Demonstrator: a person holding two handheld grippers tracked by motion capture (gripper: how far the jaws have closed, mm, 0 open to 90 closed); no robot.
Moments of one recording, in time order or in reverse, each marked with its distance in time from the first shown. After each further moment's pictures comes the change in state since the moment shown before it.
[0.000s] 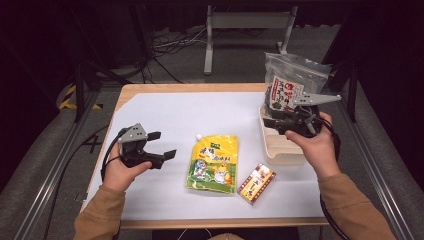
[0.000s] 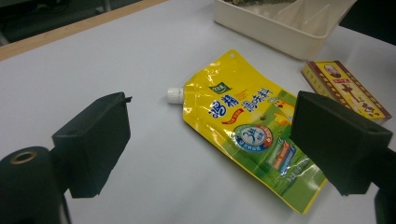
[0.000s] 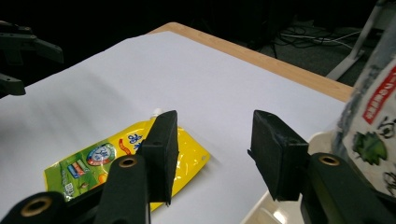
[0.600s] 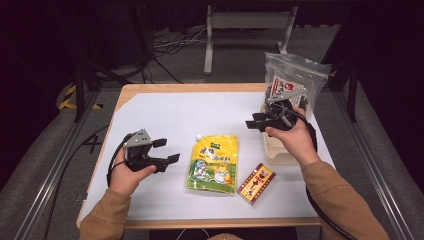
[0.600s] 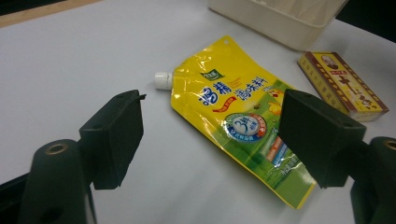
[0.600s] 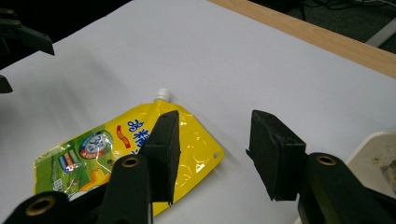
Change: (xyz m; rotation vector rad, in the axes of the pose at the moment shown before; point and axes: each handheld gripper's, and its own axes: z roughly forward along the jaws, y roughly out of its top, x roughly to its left) left arm -0.005 -0.014 0.013 0.023 -0.033 -0.048; right arm -0.007 0.004 0.062 0.156 0.081 0.011
